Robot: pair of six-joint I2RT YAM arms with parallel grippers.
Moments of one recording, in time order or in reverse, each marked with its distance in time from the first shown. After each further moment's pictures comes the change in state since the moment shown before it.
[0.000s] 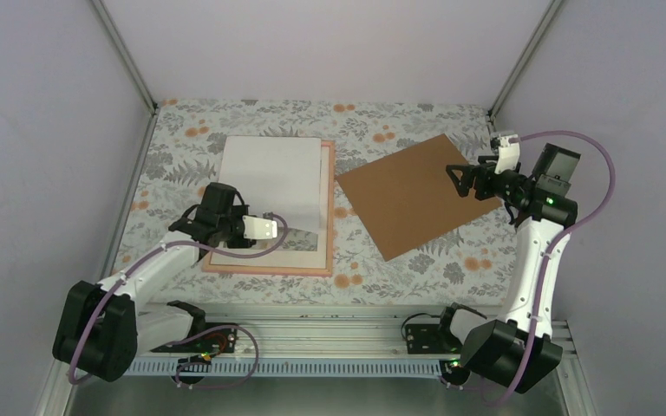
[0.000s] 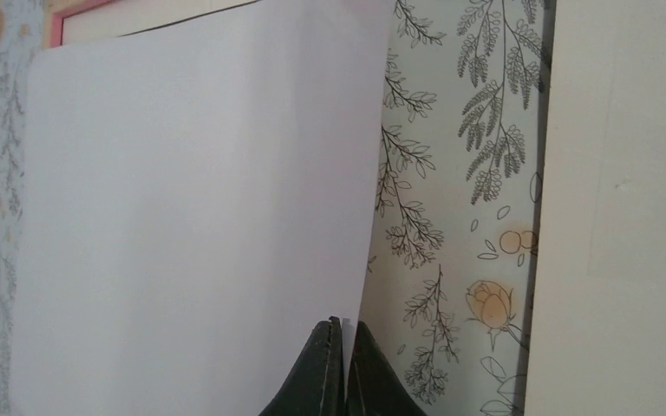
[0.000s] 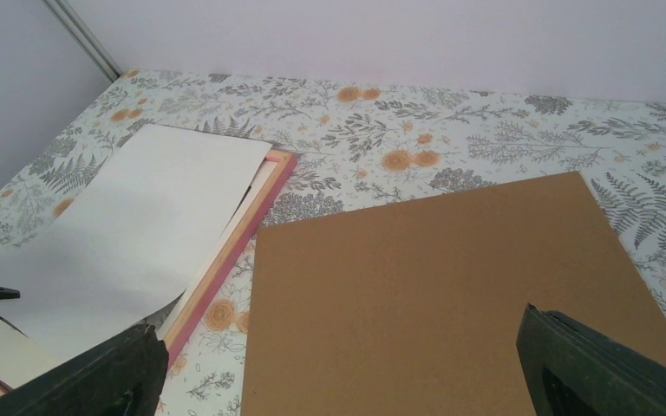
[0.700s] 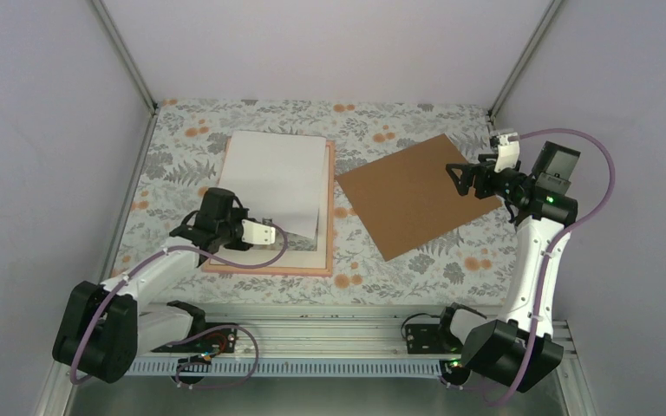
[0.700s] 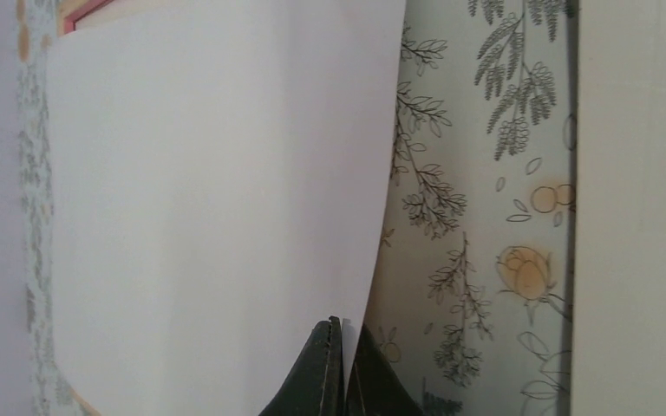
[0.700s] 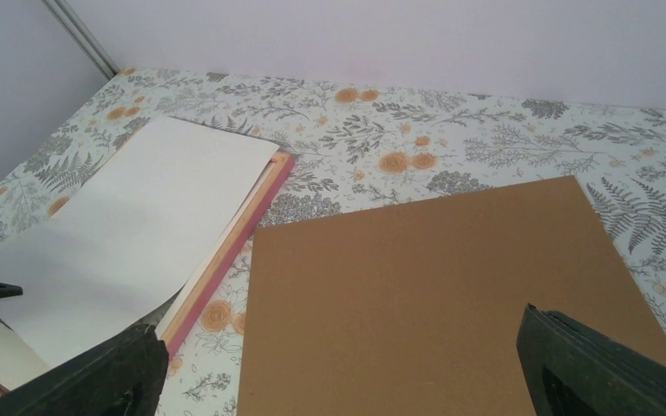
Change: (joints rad) left arm 0.011 0.003 -0.066 0.126 -0.048 0.123; right arm 0.011 0.005 0.016 -0.004 0.016 -0.003
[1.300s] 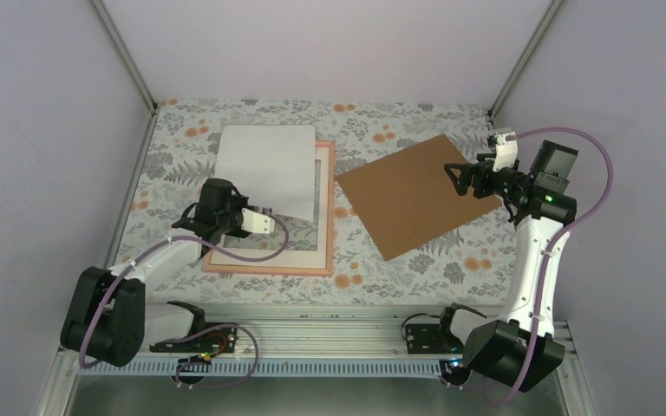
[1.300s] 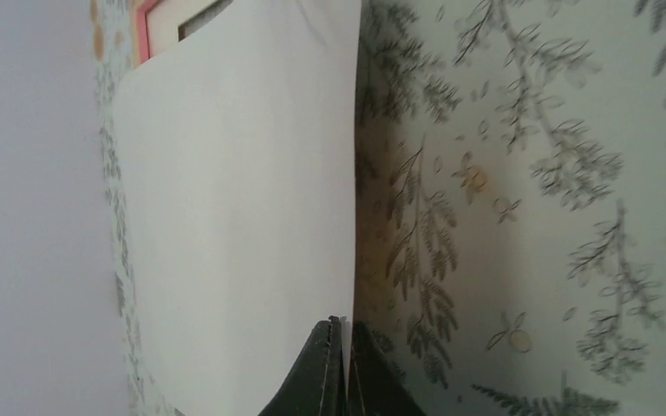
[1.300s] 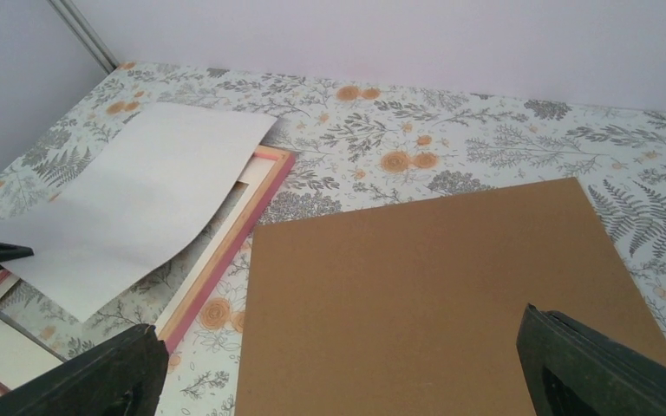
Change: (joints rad) left arm 0.047 0.096 0.053 0.124 -0.040 0.103; right arm 0.014 0.003 0.003 0.000 0.014 -0.007
